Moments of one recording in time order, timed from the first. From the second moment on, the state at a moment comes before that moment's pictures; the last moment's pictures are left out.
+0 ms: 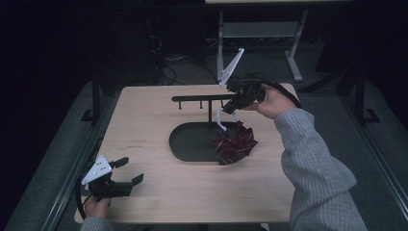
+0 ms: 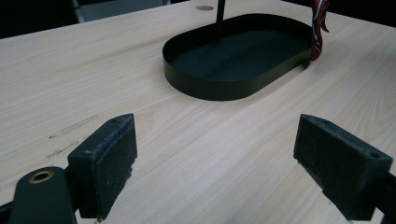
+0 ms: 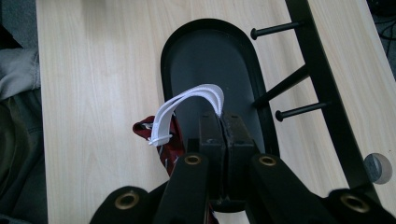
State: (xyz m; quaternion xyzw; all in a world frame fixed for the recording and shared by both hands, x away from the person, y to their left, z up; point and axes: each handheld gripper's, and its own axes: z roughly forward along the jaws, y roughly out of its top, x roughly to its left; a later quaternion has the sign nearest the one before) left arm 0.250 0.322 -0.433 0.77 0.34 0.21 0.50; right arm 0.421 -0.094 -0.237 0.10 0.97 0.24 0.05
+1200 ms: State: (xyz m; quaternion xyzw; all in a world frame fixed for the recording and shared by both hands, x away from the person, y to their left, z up) left arm 0.249 0.324 -0.434 0.77 0.35 0.20 0.50; right arm 0.457 -0.077 -0.235 0.11 0.97 0.23 0.04
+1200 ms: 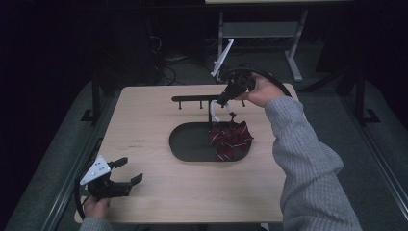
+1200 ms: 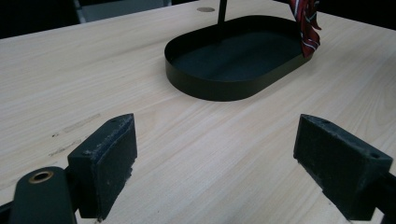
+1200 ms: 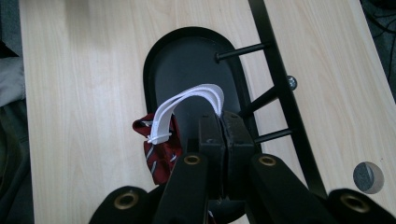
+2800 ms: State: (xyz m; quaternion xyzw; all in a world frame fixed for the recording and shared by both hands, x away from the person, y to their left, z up) left arm 0.249 0.324 -0.433 0.77 0.34 0.21 0.50; right arm 0.498 -0.093 -0.264 0.17 0.96 0.21 0.03
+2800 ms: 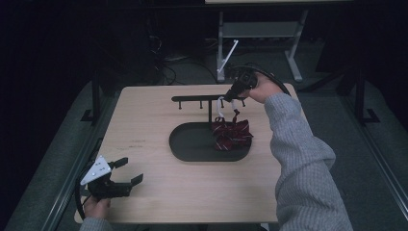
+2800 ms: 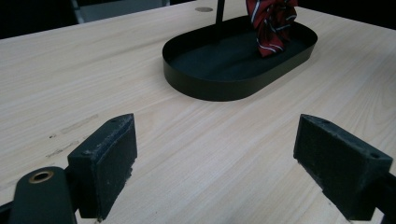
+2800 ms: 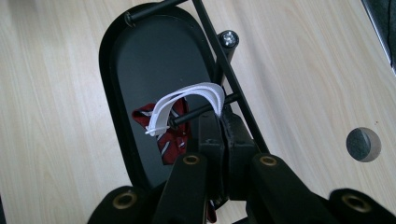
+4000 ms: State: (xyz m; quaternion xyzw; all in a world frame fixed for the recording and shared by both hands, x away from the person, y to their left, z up) left arm 0.248 0.324 -0.433 0.77 0.34 0.21 0.50; right arm 0.498 -0.094 -0.268 0.18 0.96 0.20 0.04
